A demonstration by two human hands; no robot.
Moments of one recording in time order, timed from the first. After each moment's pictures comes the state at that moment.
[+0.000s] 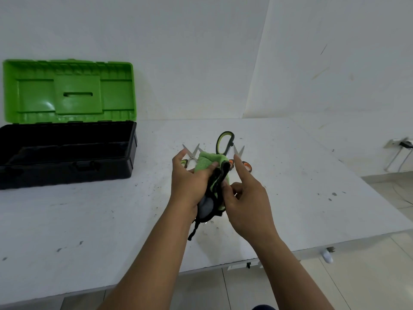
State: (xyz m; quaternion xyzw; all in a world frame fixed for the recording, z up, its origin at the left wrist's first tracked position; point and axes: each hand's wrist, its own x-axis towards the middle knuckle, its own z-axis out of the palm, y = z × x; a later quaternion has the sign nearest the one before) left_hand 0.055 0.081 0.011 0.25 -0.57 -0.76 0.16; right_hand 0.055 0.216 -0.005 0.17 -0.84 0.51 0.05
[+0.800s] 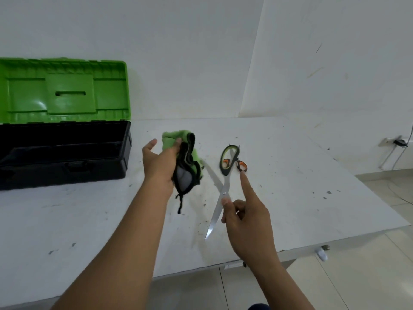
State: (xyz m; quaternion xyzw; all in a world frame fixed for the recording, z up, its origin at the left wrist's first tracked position) left_hand 0.028 0.031 0.024 0.31 -0.49 -0.79 0.21; right_hand 0.083 0.234 -0.022 0.13 -0.84 0.52 0.05
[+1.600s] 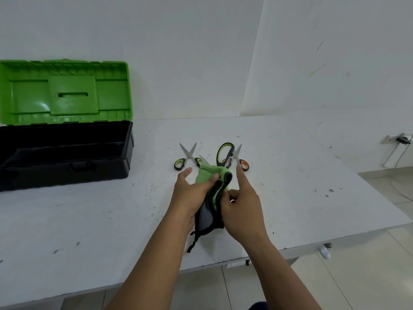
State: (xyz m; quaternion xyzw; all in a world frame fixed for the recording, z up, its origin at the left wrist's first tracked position) left_hand 0.059 0.087 -0.012 0.27 -0.56 -0.78 0.08; right_hand 0.055 0.212 -0.026 0.11 -0.84 0.53 0.01
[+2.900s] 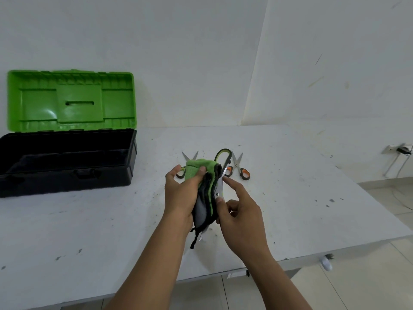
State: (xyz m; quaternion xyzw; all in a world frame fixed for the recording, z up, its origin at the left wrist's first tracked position) left_hand 0.062 0.077 0.008 0.28 -0.49 -0.81 0.16; right_hand 0.069 0.214 -0.019 0.16 -0.81 0.57 0.05
